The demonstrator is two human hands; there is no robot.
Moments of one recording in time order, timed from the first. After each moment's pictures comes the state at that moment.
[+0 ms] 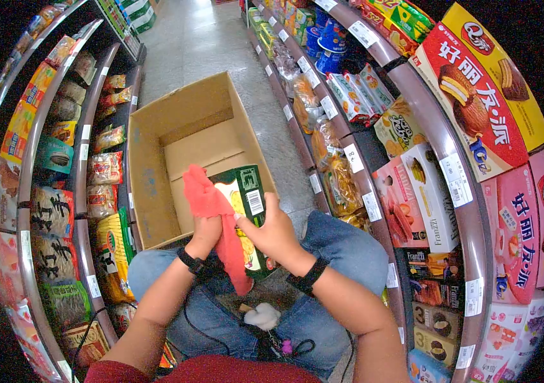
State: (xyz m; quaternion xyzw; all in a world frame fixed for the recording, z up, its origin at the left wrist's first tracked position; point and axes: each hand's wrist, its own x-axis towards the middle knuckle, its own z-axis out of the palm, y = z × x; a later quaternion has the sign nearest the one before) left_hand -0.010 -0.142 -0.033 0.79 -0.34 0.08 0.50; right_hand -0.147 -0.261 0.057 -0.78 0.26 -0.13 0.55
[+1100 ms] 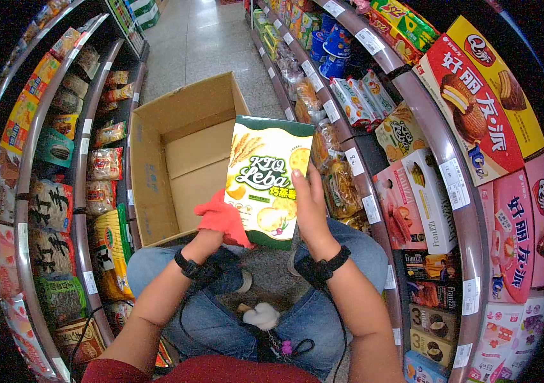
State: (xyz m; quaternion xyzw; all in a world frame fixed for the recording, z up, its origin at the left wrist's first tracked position) left_hand -0.022 -0.146 0.023 0.63 -0.35 -0.32 0.62; right_hand -0.145 -0.310 0.070 -0.49 0.26 -0.28 0.78
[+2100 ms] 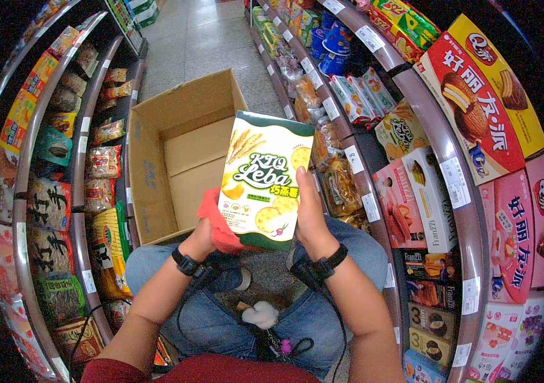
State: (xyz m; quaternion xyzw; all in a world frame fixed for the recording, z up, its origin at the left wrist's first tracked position) left_hand -0.025 -0.132 0.003 0.39 -0.15 -0.51 0.75; right_hand -0.145 -0.311 0.060 -0.37 0.22 -0.21 0.88
